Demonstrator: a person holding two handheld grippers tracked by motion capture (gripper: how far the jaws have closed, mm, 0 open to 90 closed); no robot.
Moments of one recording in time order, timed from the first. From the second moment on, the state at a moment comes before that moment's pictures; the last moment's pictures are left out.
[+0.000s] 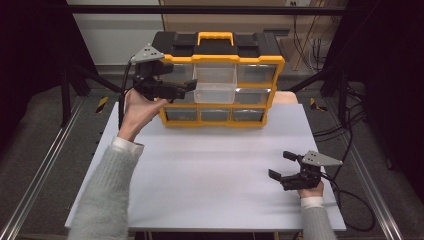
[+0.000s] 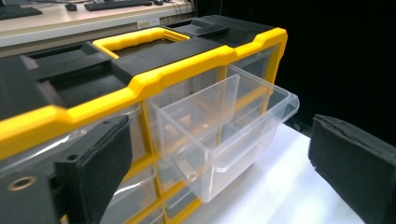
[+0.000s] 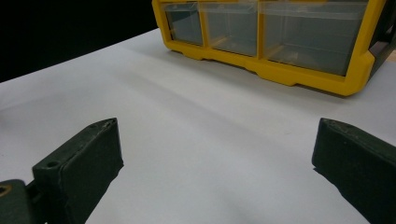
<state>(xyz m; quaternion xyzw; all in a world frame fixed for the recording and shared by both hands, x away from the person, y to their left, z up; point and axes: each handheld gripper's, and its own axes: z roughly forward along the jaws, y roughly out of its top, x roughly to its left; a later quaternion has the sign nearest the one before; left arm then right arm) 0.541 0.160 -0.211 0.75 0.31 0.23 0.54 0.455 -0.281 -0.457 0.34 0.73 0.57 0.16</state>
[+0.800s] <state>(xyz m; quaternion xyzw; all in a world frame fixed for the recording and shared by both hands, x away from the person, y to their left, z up) 0.491 0.221 -0.293 0.72 0.31 0.23 0.58 0.455 -0.280 -0.458 0.34 0.73 0.57 0.16</state>
